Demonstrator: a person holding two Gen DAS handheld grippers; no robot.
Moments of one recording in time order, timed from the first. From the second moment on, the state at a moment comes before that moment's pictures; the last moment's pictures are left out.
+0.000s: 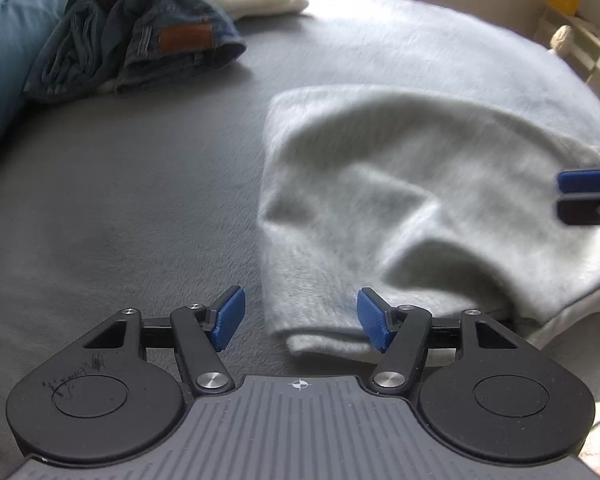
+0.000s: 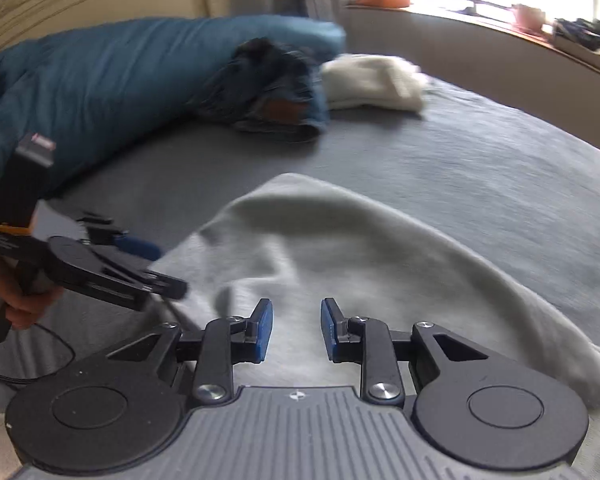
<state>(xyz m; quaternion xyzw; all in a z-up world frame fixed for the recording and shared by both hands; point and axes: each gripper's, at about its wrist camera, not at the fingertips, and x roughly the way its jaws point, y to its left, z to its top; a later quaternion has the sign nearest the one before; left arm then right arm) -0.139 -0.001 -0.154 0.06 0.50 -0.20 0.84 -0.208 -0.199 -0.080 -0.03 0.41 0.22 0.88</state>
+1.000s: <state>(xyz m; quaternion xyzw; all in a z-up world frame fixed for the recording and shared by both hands) -0.114 0.055 -0.168 -0.13 0.53 -0.20 0.82 -0.158 -0.170 -0.133 0.09 0.50 0.14 0.85</state>
